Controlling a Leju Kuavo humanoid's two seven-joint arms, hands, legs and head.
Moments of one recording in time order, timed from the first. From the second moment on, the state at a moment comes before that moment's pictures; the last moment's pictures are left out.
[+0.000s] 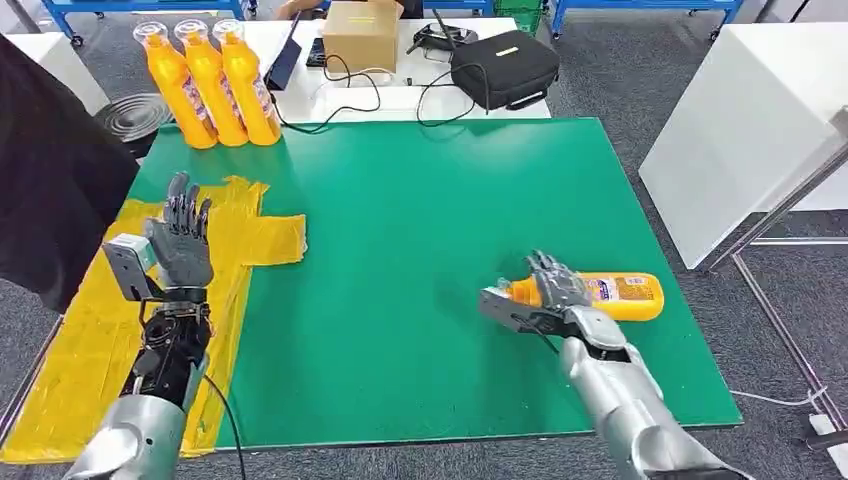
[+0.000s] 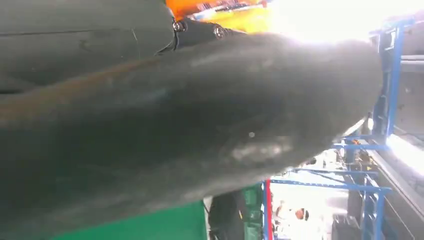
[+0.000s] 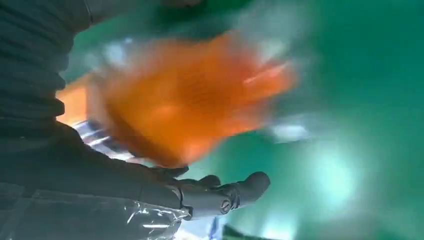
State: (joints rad) left arm -0.50 -0.02 0.34 -0.83 -0.16 -0.29 -0.68; right arm -0.60 0.06 0.25 -0.53 1.28 -0.13 -0.07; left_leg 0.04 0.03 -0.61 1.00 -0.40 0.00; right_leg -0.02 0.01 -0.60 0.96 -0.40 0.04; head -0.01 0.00
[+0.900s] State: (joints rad) left arm -0.54 -0.01 0.35 -0.82 -0.12 -0.28 -0.68; right arm -0.68 0.13 0.30 -0.39 1.31 -0.03 -0.01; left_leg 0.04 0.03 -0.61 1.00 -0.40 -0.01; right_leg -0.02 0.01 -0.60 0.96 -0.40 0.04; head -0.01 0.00
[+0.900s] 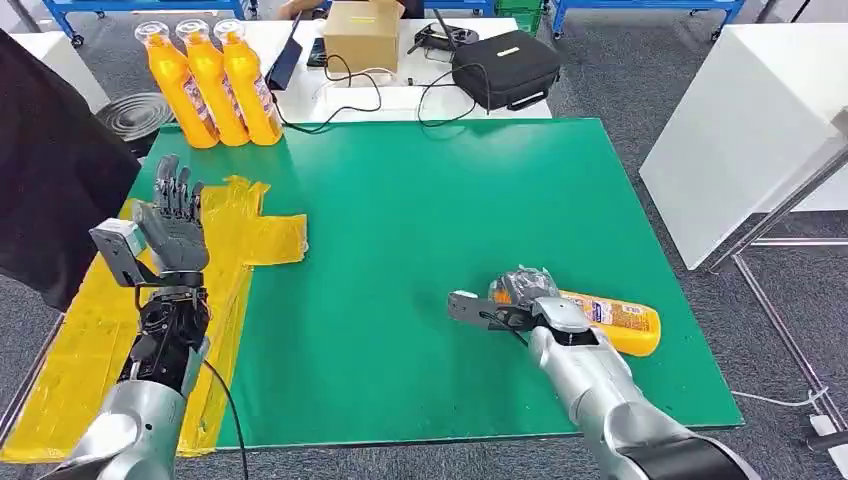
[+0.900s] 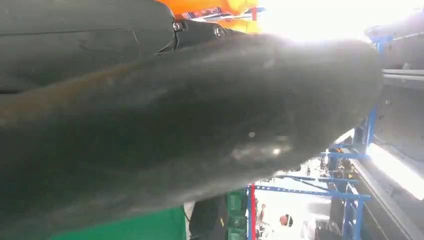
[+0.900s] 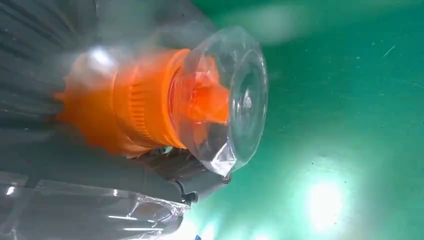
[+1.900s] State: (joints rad) left arm -0.57 -0.05 0.28 -0.86 -0.13 -0.29 -0.65; right arm -0.74 0.35 0.72 -0.32 0.60 -0.07 0.13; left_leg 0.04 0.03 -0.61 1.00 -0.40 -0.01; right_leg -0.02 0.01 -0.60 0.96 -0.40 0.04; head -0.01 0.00
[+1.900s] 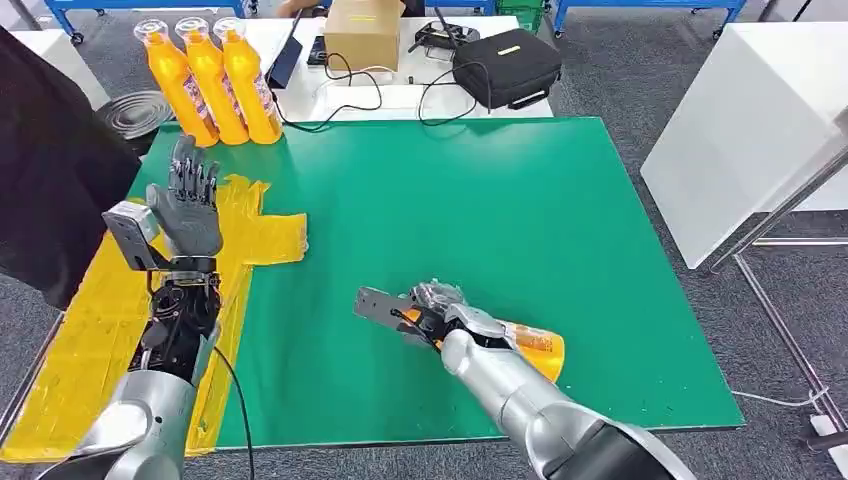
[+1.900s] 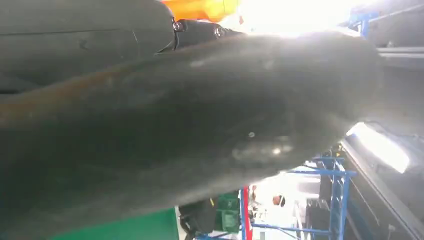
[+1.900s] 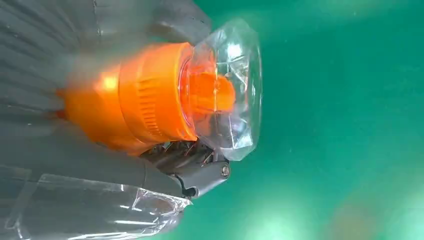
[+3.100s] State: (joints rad) left arm -0.65 -0.06 0.23 -0.82 -0.10 -0.28 -0.64; right arm -0.76 0.32 0.66 -0.25 0.58 -0.18 -0.01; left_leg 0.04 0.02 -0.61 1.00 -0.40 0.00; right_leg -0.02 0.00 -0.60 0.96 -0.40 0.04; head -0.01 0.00
